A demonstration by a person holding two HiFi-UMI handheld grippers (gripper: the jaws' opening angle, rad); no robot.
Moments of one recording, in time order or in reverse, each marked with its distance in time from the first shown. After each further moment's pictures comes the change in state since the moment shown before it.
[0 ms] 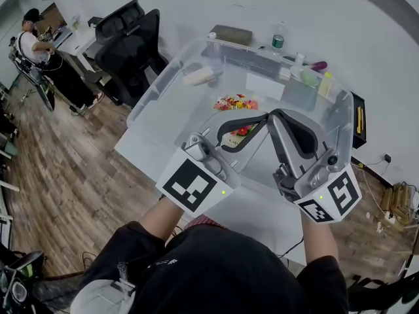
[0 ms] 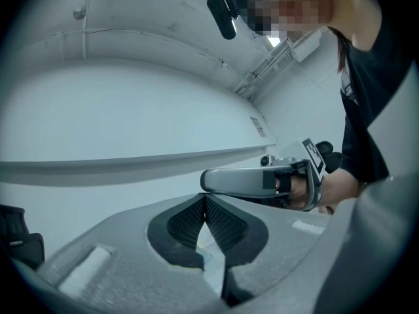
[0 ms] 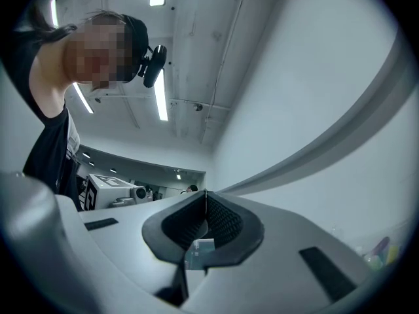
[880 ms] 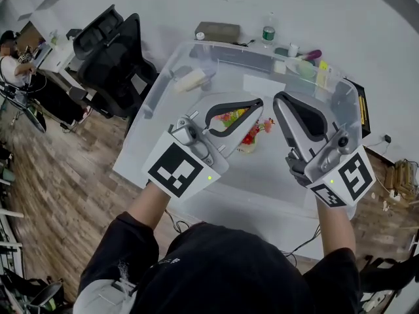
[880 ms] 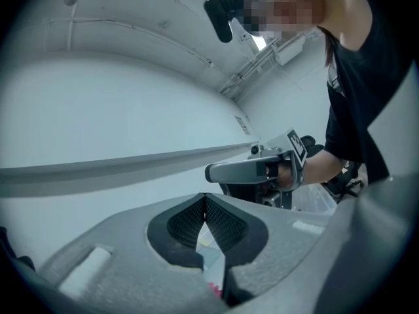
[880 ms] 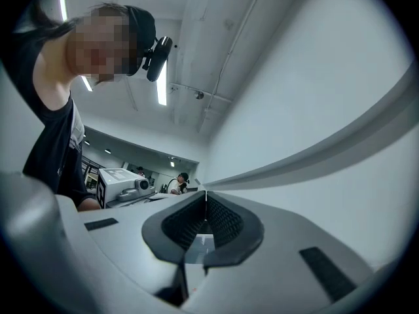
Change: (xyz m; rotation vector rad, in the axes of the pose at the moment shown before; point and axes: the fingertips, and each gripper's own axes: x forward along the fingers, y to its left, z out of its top) left arm 0.007 0.074 -0.027 0.077 -0.003 -0.158; right arm 0.053 -0.047 -0.015 -0.125 0.088 -0.054
